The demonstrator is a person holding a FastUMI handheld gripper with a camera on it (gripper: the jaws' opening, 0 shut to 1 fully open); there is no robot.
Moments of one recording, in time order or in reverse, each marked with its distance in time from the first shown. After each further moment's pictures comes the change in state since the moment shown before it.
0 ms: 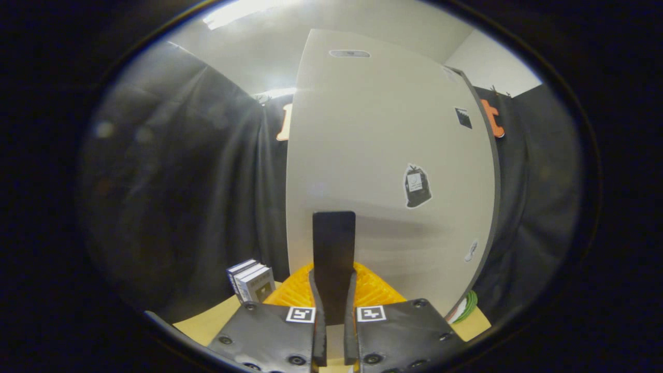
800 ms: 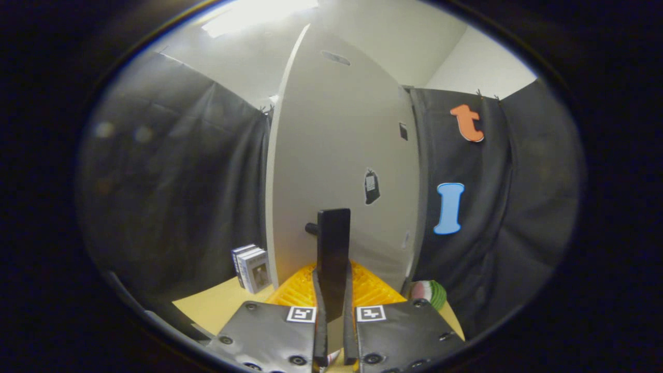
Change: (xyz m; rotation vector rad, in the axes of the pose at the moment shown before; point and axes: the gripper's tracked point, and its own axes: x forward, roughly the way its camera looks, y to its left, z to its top) arm -0.133 -0.119 0.010 -0.029 0.002 -0.002
